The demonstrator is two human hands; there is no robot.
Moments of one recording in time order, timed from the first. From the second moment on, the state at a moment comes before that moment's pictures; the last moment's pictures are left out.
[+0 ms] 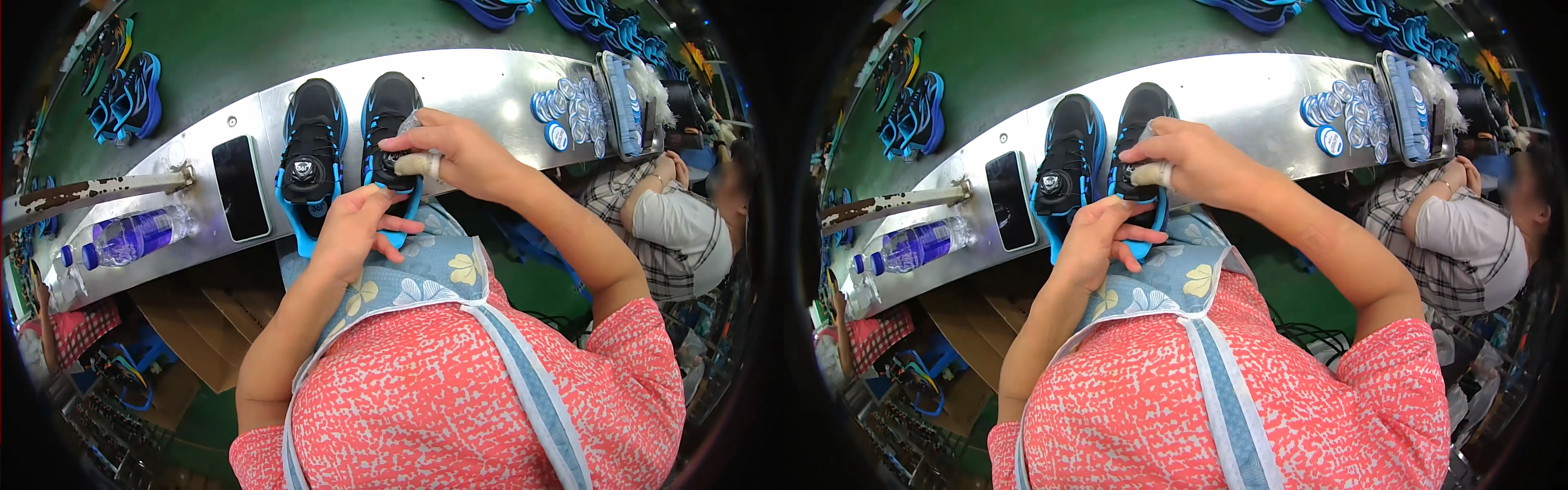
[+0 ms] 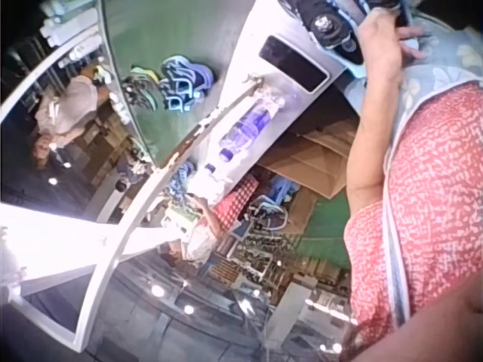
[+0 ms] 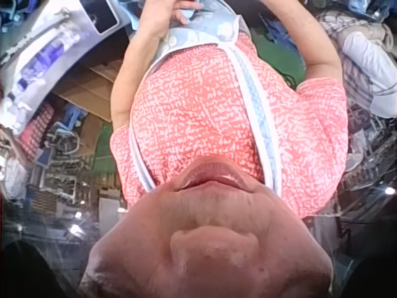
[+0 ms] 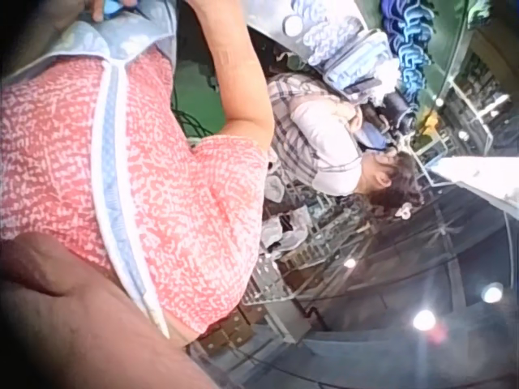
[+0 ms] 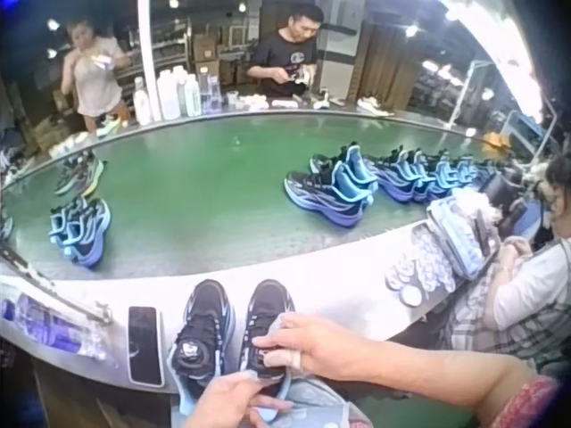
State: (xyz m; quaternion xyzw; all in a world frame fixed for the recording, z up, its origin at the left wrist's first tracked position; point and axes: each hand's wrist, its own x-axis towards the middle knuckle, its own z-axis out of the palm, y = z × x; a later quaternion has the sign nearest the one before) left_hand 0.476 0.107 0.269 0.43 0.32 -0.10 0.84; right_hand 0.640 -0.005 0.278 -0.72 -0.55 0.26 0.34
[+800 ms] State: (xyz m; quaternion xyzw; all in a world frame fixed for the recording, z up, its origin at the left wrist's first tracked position) left_hand 0.451 0.202 0.276 0.79 0.13 0.06 0.59; right_hand 0.659 0.121 0.245 -0.72 -0.59 0.31 0.16
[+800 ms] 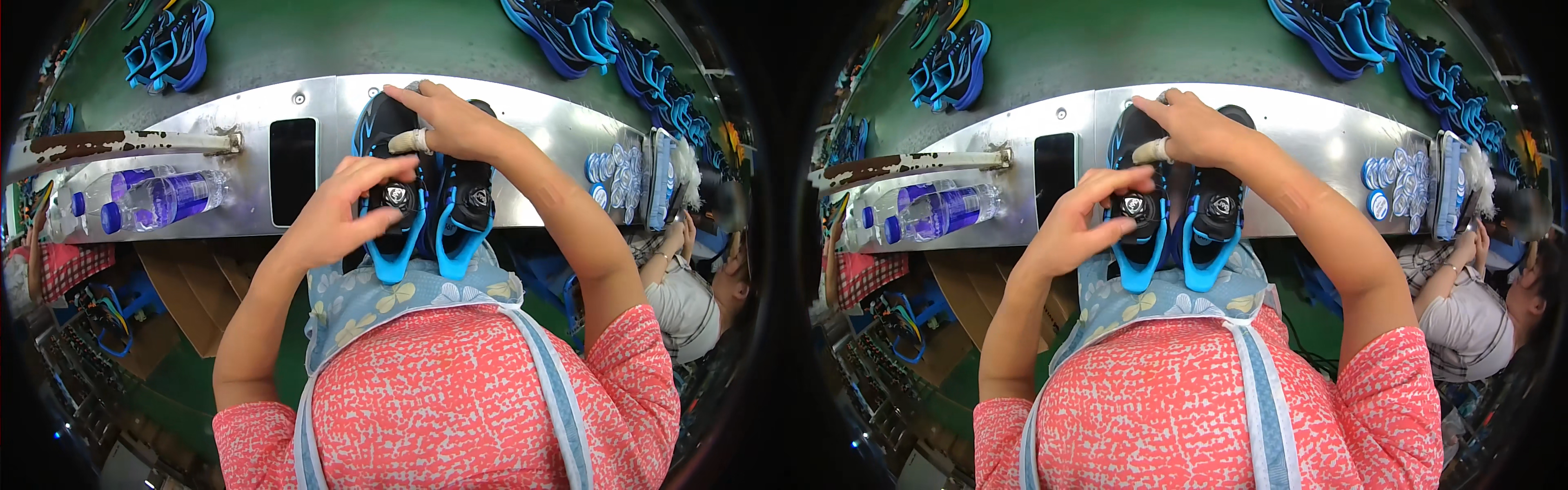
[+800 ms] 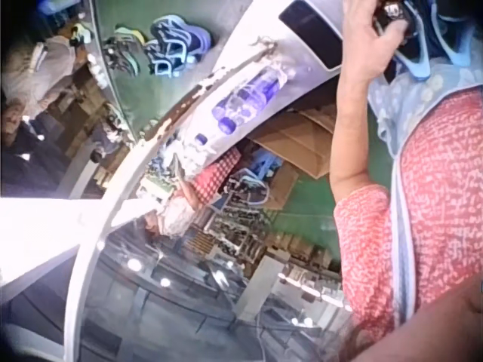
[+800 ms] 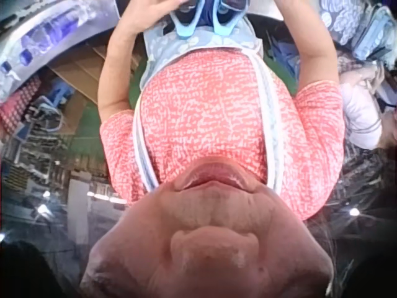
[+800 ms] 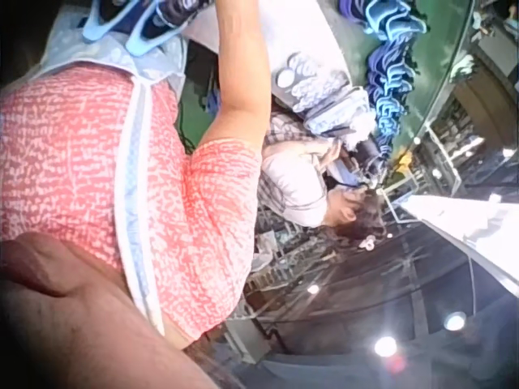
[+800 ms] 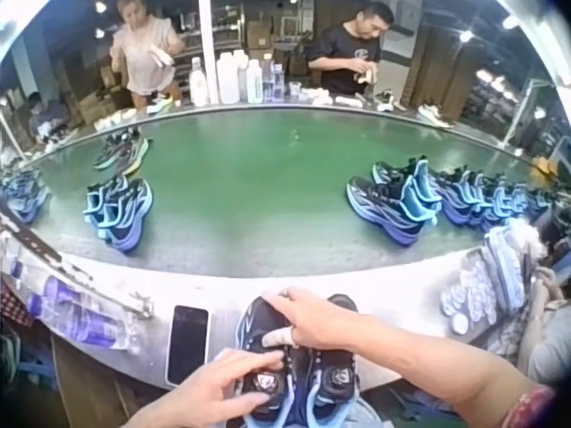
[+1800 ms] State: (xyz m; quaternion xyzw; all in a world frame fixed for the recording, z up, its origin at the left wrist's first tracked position) left_hand 0.407 0.131 0.294 0.82 0.26 0.09 0.50; right_hand 0.683 0.002 0.260 -0.77 -0.26 0.52 0.27
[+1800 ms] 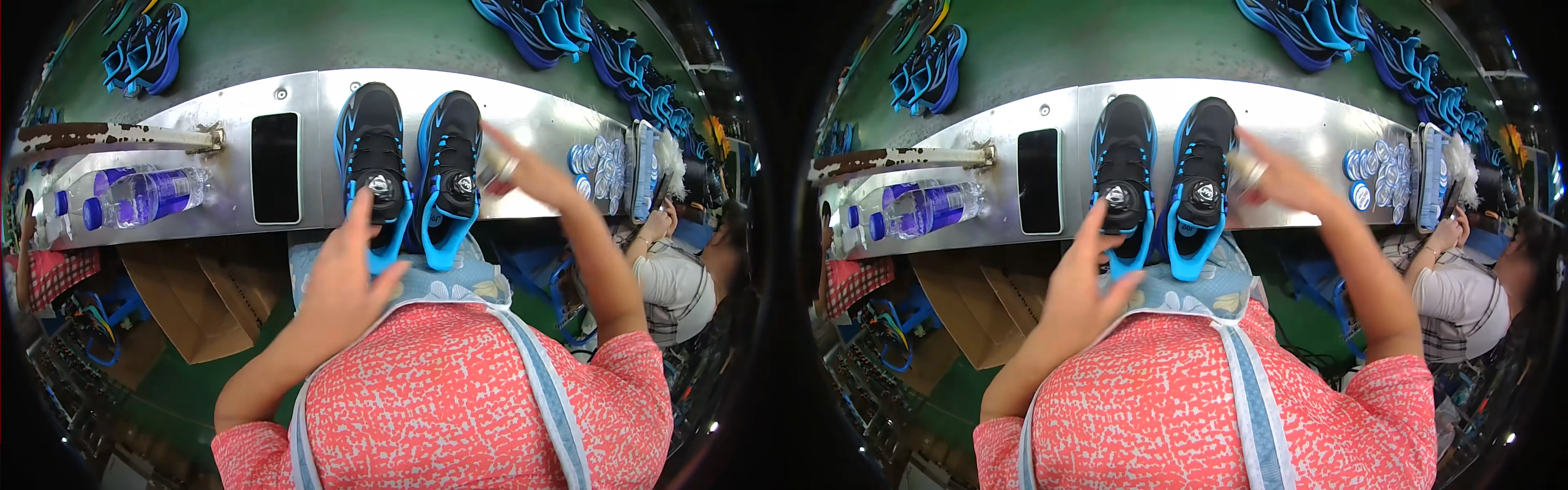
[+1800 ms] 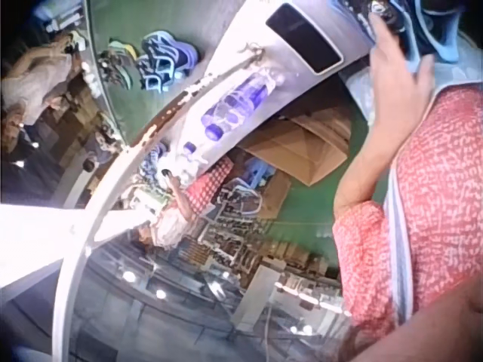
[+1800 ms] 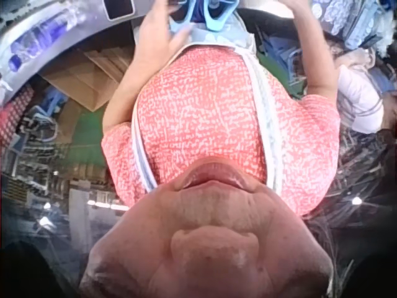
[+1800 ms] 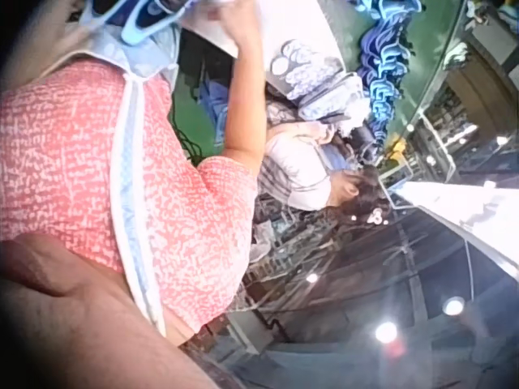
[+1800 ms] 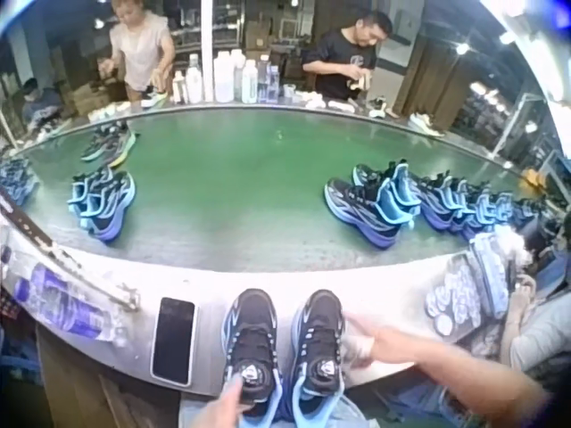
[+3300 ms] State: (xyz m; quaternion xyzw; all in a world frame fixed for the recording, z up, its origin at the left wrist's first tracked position) left_hand 0.449 0.110 0.264 0.88 0.14 0.19 0.42; right_hand 0.702 0.014 0.346 -0.71 -0.54 0.42 0.19
